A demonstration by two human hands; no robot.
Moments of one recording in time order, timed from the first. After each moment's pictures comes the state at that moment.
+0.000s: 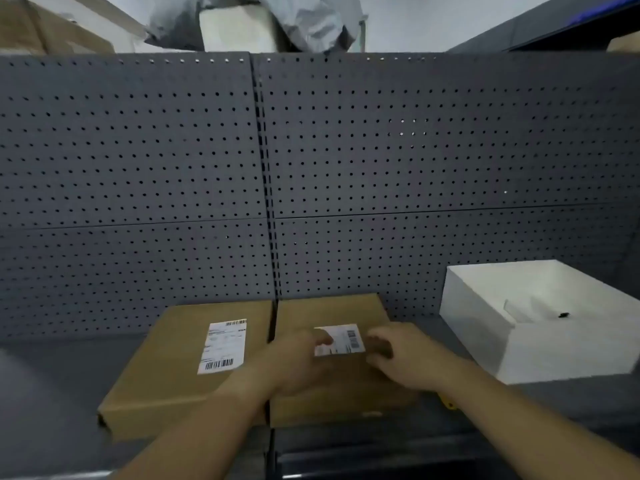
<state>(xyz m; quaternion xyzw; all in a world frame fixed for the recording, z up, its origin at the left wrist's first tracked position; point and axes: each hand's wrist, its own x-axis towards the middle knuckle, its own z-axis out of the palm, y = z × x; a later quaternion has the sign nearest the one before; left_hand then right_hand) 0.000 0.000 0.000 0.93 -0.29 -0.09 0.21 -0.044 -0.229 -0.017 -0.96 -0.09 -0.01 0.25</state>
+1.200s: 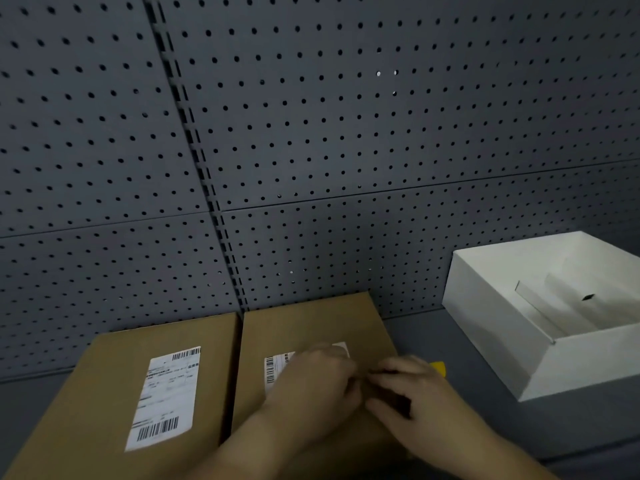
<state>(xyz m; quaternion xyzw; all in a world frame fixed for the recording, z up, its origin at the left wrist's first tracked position) 0.061 -0.075 -0.043 0.90 -0.43 0.03 0.10 -0.022 -0.255 -0.072 -0.95 -0.07 -0.08 0.28</state>
